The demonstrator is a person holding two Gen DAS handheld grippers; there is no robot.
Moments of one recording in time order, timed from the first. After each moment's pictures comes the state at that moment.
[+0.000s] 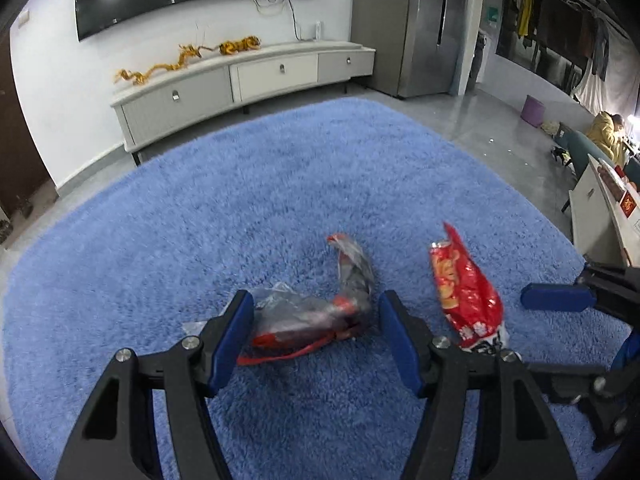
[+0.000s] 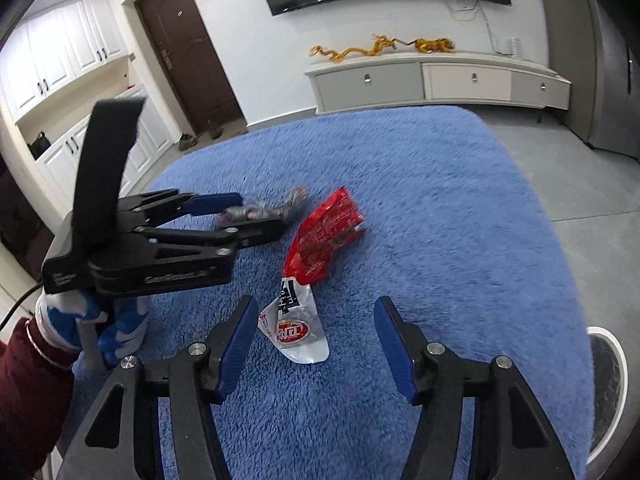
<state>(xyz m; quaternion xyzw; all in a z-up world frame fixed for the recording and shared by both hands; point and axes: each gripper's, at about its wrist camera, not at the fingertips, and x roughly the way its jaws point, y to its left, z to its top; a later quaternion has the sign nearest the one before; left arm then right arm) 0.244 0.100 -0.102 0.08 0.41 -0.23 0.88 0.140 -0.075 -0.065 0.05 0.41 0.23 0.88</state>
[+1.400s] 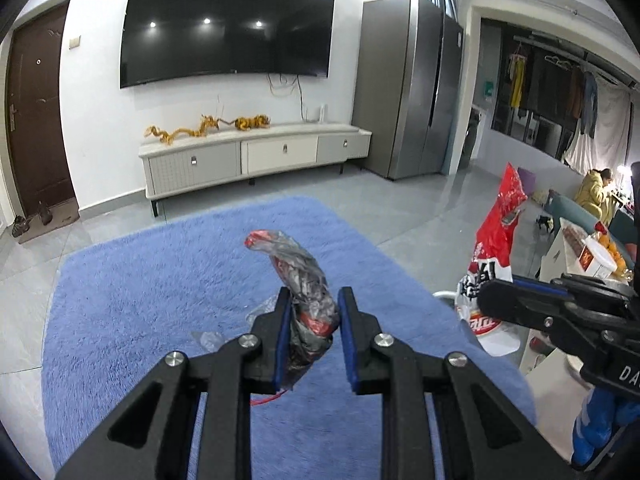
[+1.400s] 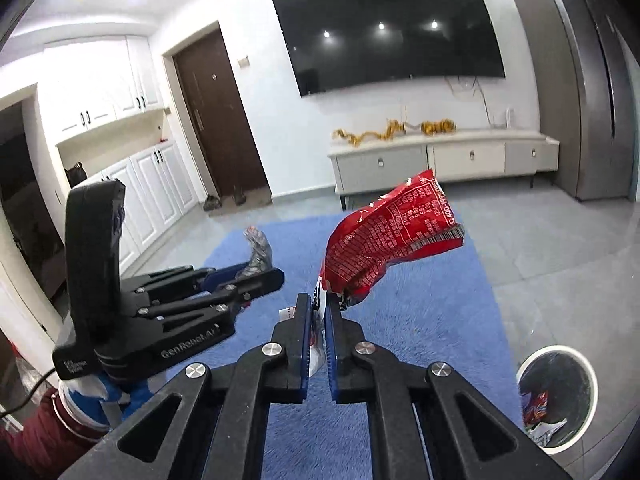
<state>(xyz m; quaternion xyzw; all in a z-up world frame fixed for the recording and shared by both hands) 0.040 0.082 0.038 0.02 0.28 -0.21 0.94 -0.040 -0.114 0.068 0.06 0.26 0.23 0.93</state>
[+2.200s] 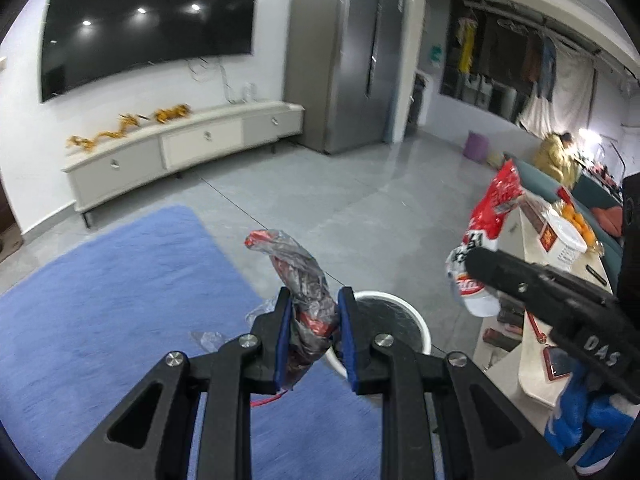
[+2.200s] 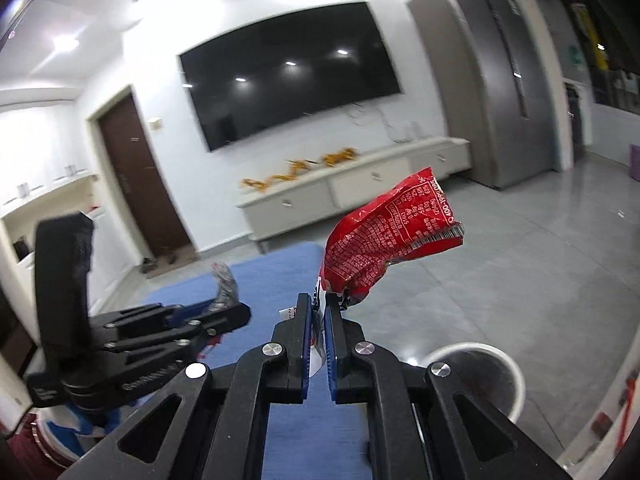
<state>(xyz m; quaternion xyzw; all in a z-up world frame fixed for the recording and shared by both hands) 0.078 -0.144 0.040 0.06 0.34 -0.31 0.89 -0.038 -0.313 0.055 0.15 0.25 0.06 0.95</state>
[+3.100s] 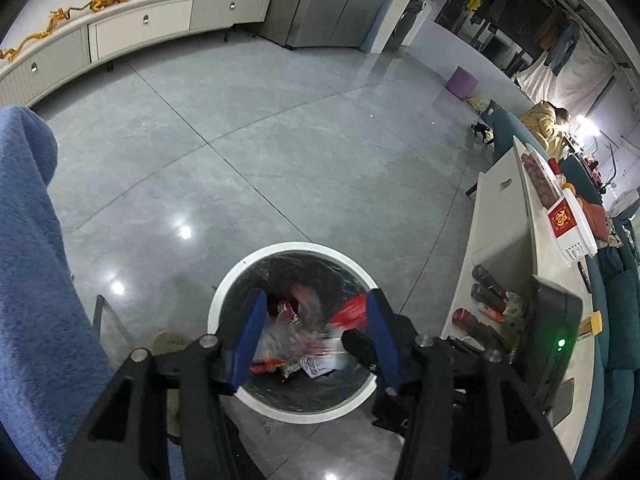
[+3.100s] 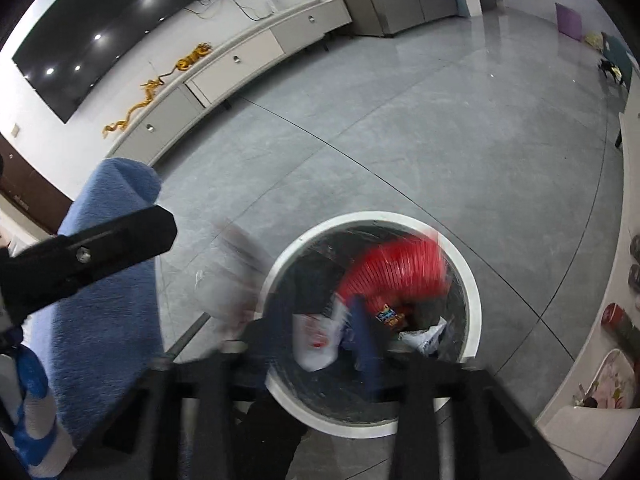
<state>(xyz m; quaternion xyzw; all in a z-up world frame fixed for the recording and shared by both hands) 0.195 -0.329 -0.126 0.03 0.51 -0.35 0.78 0.061 -0.445 -0.148 0.26 0.45 -0.06 0.85</state>
